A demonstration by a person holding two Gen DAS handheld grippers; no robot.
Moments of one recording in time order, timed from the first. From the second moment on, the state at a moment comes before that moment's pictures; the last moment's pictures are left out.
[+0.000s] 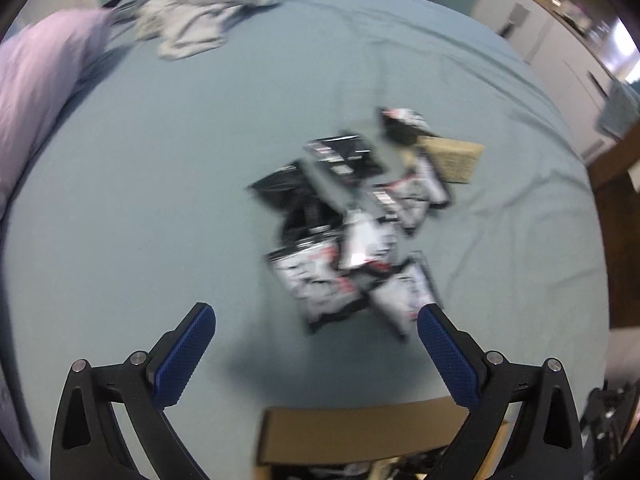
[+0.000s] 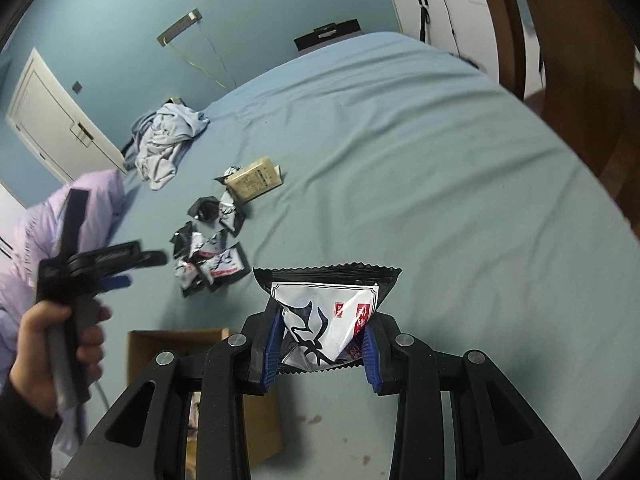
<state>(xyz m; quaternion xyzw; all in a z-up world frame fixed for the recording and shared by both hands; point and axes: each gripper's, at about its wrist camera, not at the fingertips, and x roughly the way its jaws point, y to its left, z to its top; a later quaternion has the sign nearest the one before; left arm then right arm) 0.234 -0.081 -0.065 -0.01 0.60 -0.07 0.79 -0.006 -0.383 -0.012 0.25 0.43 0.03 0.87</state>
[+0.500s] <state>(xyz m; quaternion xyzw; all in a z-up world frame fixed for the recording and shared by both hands) 0.257 -0.142 -0.141 -0.03 0.71 -0.11 0.69 0.006 -0.372 -0.023 0.21 0.45 0.04 0.87</state>
